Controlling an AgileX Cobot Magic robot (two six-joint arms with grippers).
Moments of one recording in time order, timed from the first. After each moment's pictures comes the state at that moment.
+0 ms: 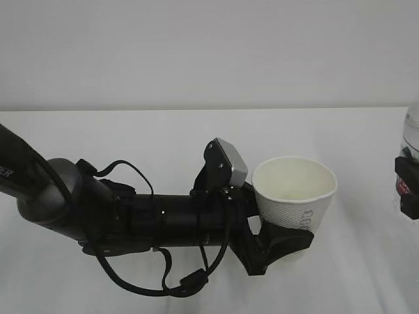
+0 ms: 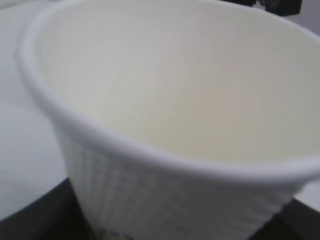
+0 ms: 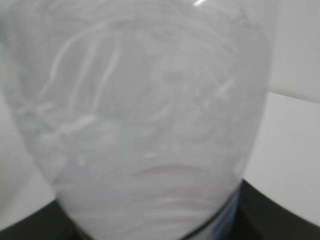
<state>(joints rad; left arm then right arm) -0.74 2.15 -0.94 0.76 -0.99 -0.55 0.04 1.28 -0.23 -0.08 -0.61 -0.16</state>
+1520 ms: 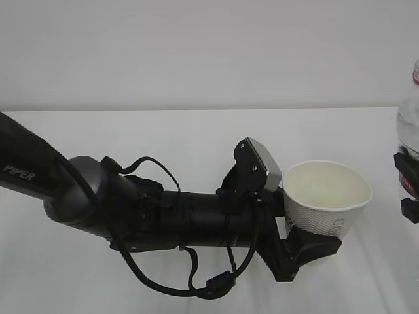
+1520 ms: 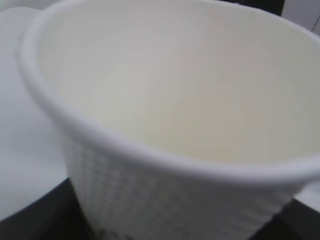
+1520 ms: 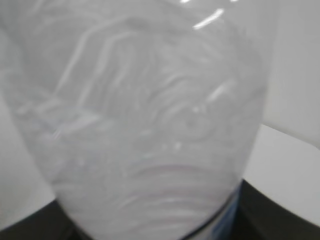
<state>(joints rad) -0.81 2.16 -1.04 0.77 -0.90 -0.55 0.04 1.28 -0.23 -0.09 -0.66 -0.33</state>
